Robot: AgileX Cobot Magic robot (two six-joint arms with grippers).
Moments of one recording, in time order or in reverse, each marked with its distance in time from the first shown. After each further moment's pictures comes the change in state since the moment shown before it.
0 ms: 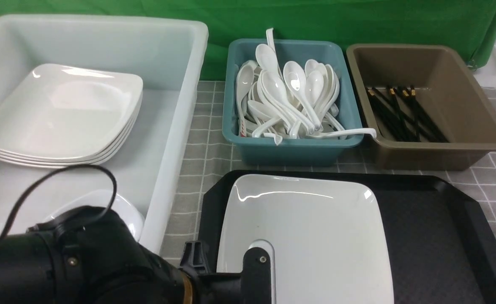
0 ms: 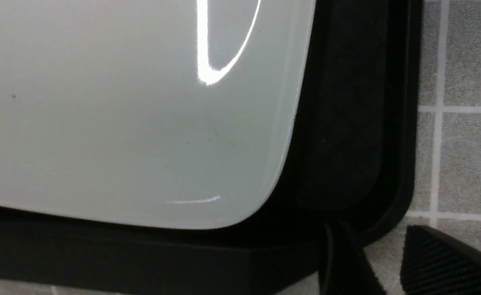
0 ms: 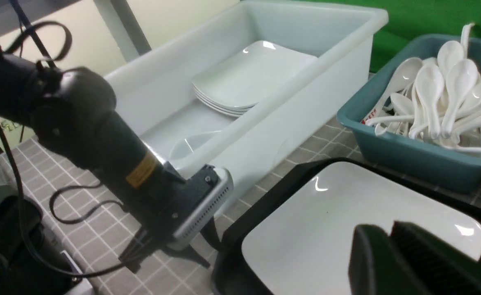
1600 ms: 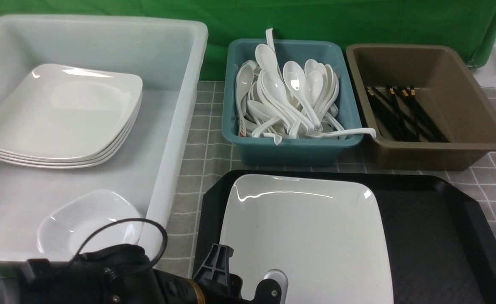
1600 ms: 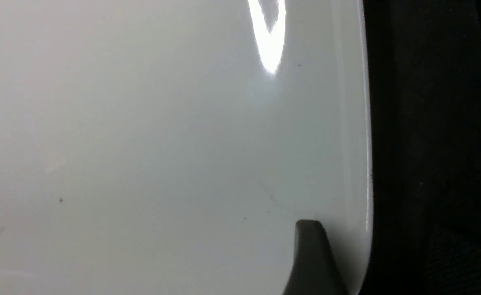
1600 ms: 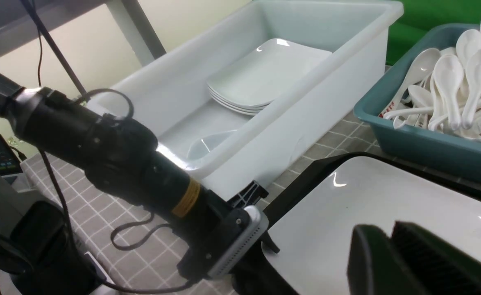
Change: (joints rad) right arm 0.000 0.000 0.000 0.040 -0.003 0.022; left arm 0.000 0.144 0.089 0.224 -0.315 0.065
